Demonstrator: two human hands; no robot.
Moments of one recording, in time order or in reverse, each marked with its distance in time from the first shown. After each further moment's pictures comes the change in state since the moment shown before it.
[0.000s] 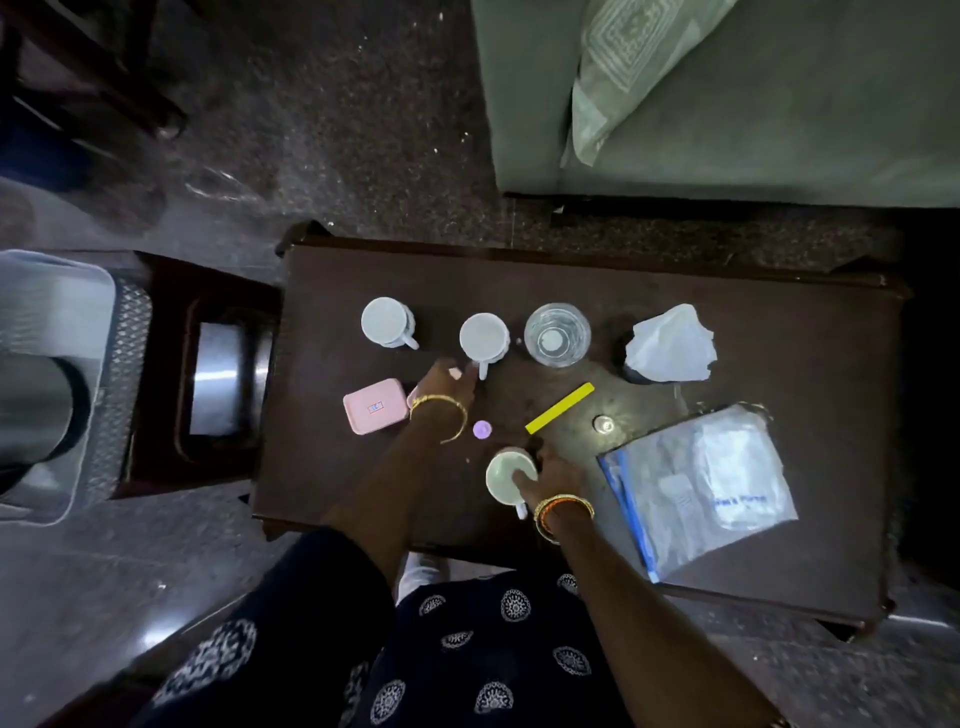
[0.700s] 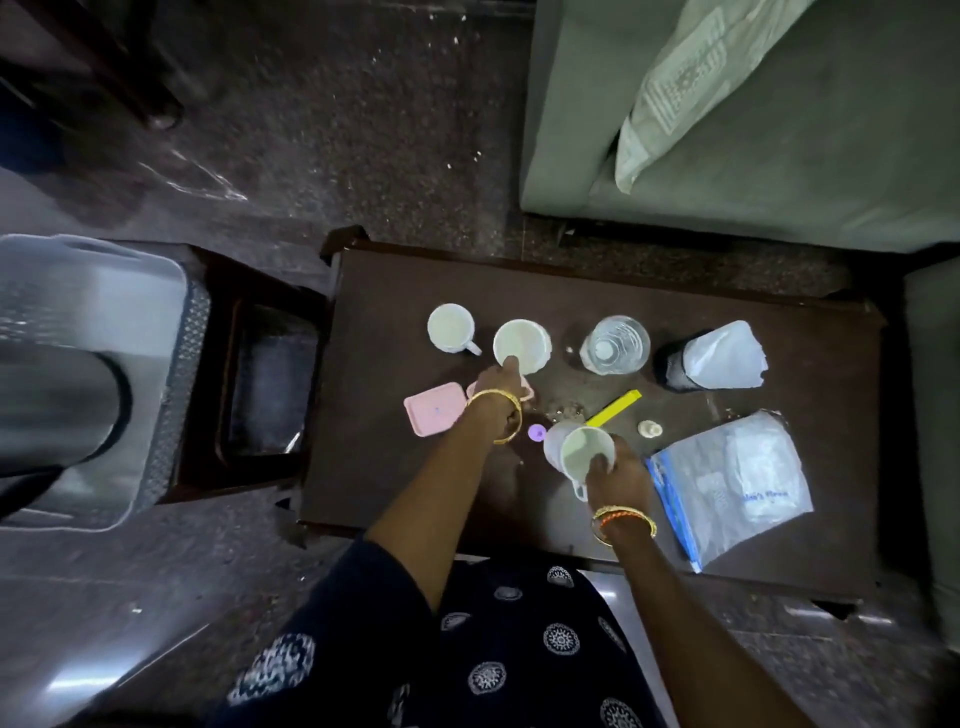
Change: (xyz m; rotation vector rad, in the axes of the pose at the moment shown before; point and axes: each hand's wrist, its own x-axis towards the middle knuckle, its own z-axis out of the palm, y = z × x) left_hand -0.005 -0.005 -0.057 -0.499 -0.288 -0.131; right_hand -0.066 -0.067 0.009 0.128 0.528 -0.036
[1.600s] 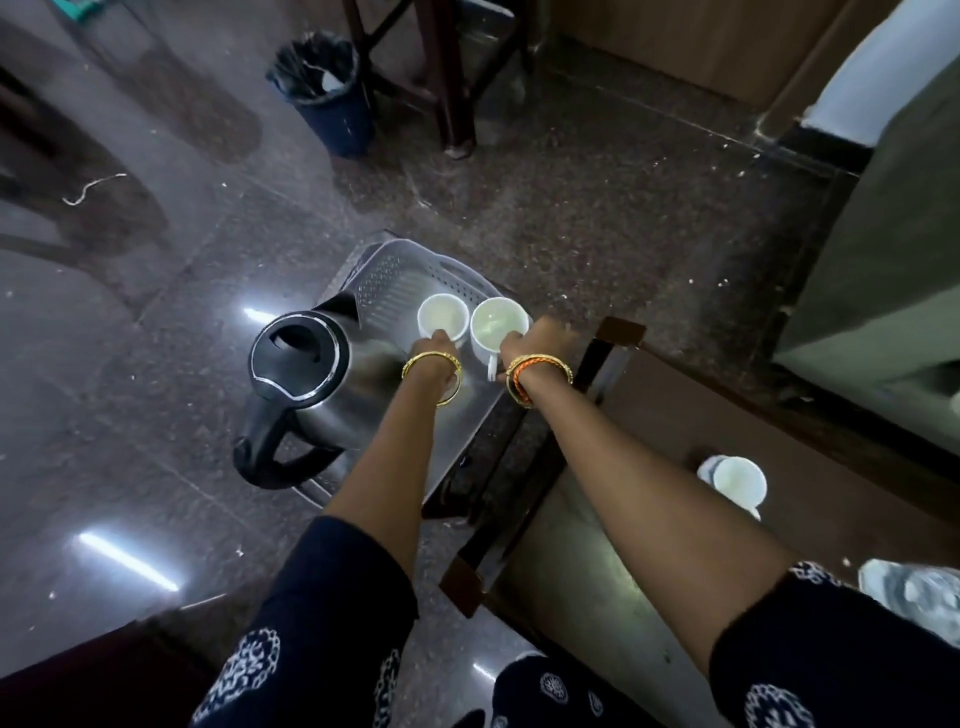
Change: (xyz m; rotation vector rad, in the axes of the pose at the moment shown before) left_hand 0.034 0.021 -0.456 -0.230 0.525 -0.042; right_hand -0.089 -0.423 0.298 -0.079 -0.348 -0.363
